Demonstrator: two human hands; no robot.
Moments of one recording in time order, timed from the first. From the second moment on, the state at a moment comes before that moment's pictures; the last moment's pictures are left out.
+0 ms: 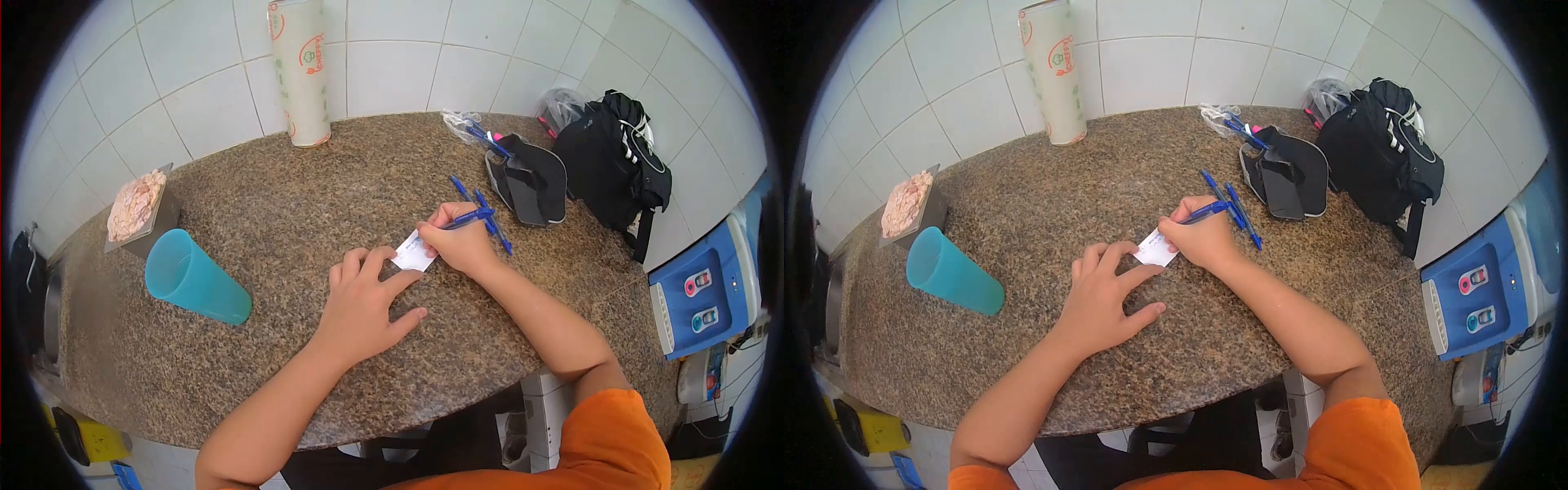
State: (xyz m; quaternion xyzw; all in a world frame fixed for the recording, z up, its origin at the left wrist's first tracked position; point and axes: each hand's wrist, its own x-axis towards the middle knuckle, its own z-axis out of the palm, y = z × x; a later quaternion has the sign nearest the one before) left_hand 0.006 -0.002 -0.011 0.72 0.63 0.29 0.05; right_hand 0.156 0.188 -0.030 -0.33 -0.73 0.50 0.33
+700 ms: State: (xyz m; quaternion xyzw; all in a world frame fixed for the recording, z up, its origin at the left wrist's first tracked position) left_hand 0.007 -0.003 -0.011 0.72 0.63 0.29 0.05; right_hand 0.155 0.187 -0.032 -0.35 -0.73 0.48 0.34
